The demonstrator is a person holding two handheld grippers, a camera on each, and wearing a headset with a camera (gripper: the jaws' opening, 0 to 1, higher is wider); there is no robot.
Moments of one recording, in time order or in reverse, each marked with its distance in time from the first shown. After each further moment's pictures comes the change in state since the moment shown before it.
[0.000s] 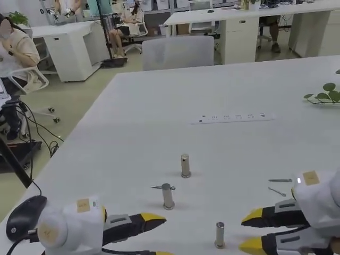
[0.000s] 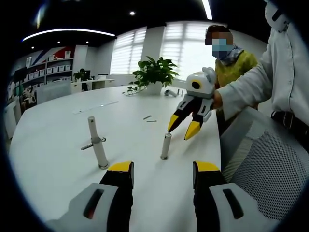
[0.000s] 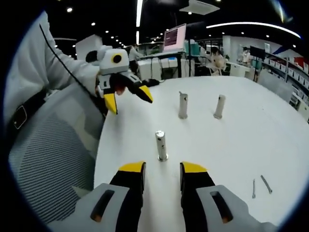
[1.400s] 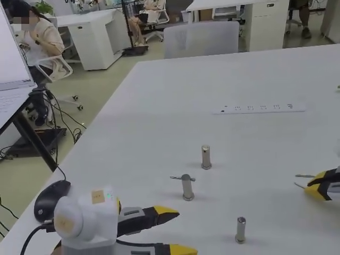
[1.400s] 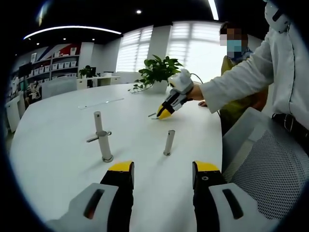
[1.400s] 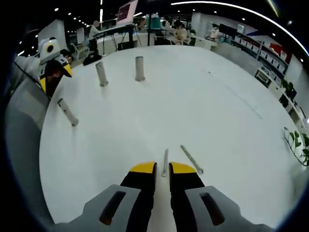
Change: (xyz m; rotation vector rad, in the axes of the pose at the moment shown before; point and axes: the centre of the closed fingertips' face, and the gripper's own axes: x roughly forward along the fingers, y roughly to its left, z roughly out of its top) left arm -0.009 0.002 -0.006 -0.038 0.010 0.045; right arm -0.034 -0.147 -0.051 0.082 0.261 -0.313
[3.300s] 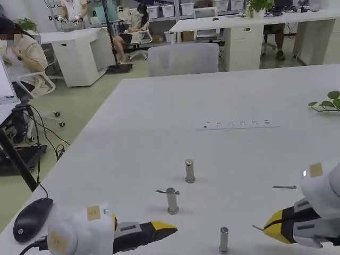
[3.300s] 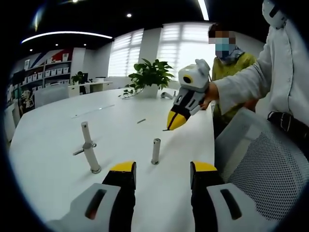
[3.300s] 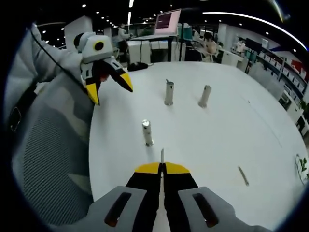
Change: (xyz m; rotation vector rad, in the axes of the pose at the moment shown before) left arm 0.012 -0.024 0.014 0.055 -0.028 -0.061; right arm -0.045 0.130 0.036 -0.142 -0.080 0.193
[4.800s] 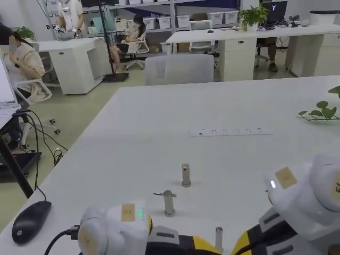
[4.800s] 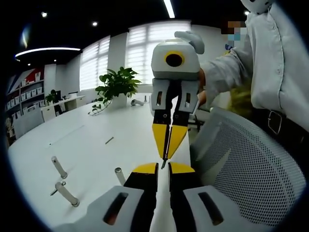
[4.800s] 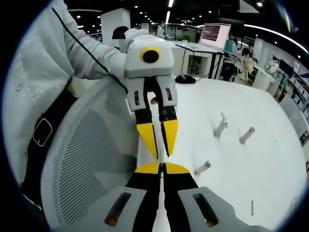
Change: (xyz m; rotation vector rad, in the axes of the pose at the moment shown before) left arm 0.032 -0.068 0.034 0.187 -0.012 -0.211; right arm -0.014 0.099 0.058 -0.225 -0.005 0.228
